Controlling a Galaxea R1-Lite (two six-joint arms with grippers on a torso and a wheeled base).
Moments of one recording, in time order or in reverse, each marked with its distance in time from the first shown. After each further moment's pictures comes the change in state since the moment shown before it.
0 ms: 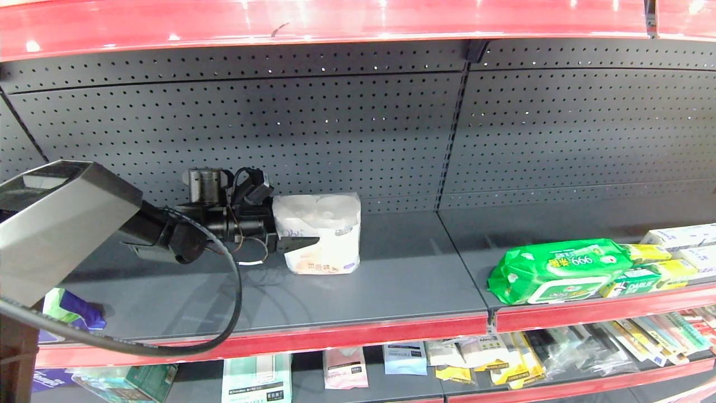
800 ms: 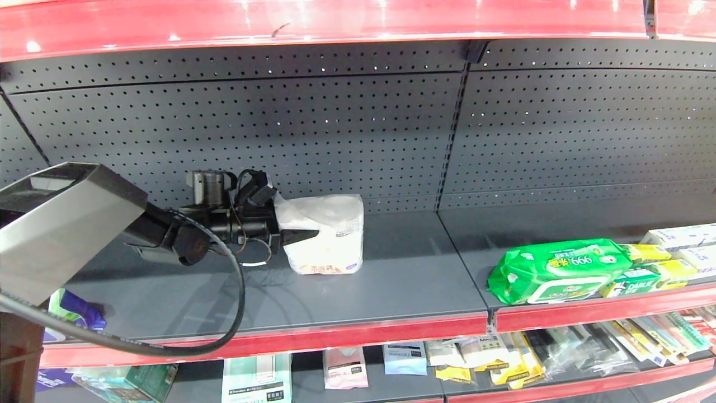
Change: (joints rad) left arm -0.008 0.013 0.001 -0.001 0.026 -0.016; right arm 0.000 0.002 0.000 0.000 0.000 0.000
